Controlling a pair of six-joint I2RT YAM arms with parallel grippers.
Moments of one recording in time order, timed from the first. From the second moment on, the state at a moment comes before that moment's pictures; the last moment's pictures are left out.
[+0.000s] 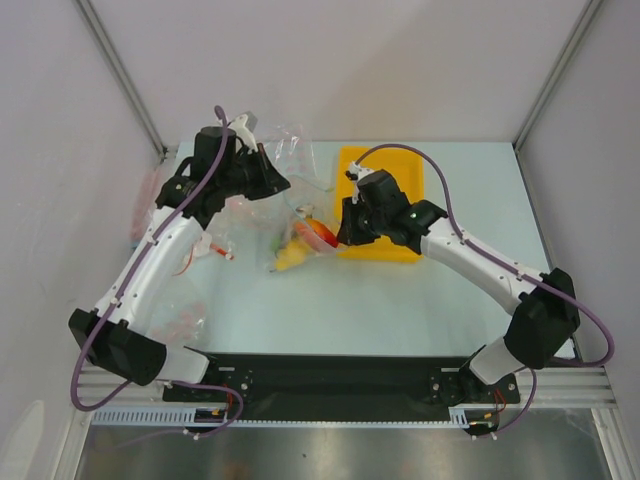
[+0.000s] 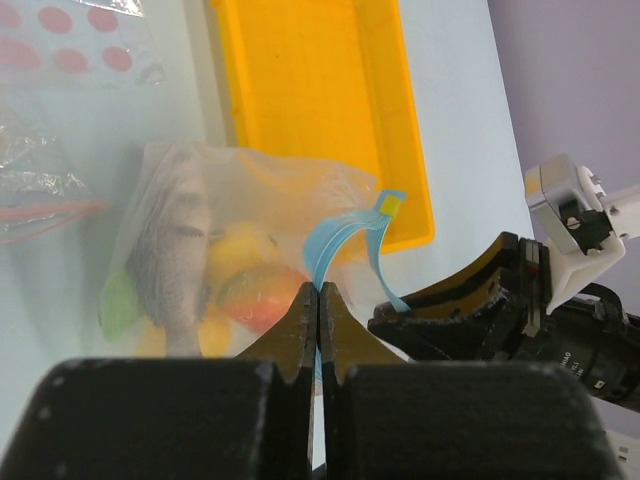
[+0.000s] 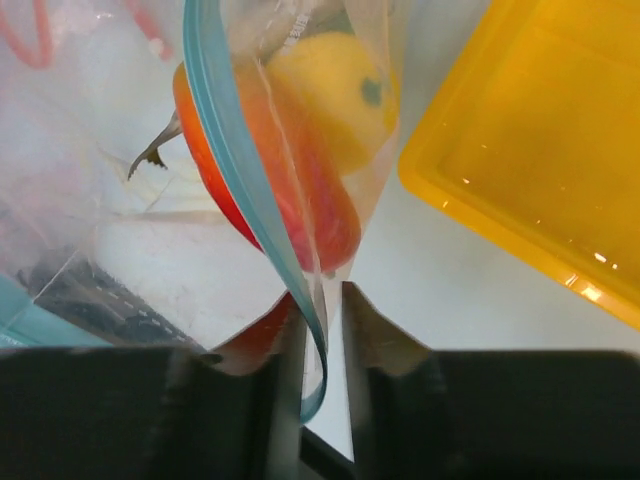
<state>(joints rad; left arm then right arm) -0.36 1.39 1.51 -0.65 0.25 -0.52 0.72 1.52 1.33 -0.53 -0.10 0.44</state>
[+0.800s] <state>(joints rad) -0.54 1.17 1.17 -0.57 0.42 -0.49 0.94 1.70 1.75 -0.88 0.16 0.77</state>
